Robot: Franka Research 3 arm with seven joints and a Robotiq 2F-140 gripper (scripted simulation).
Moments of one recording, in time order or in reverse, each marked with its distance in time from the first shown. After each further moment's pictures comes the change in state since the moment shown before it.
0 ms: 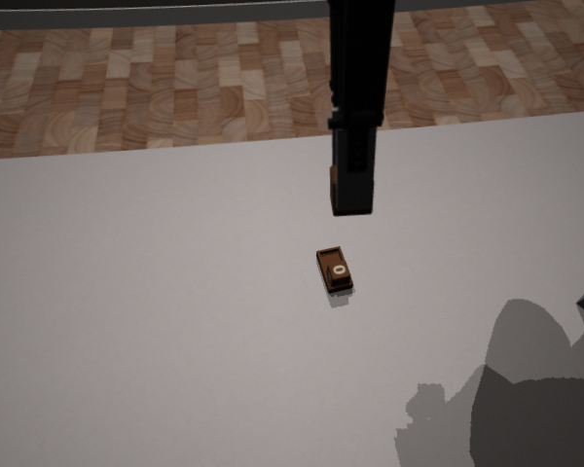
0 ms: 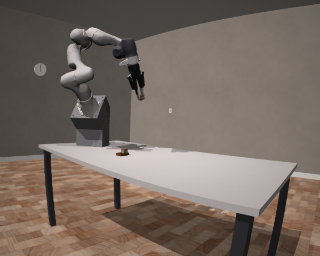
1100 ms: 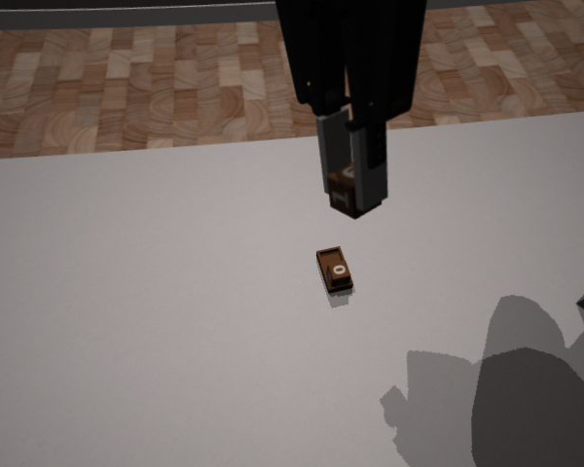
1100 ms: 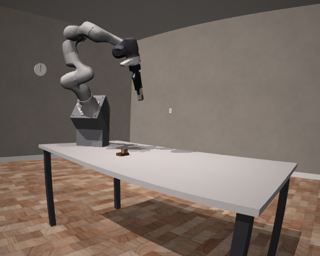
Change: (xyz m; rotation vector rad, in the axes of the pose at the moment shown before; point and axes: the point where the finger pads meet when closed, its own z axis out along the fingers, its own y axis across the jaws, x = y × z) arm 0.001 -0.002 0.001 -0.039 0.081 -0.633
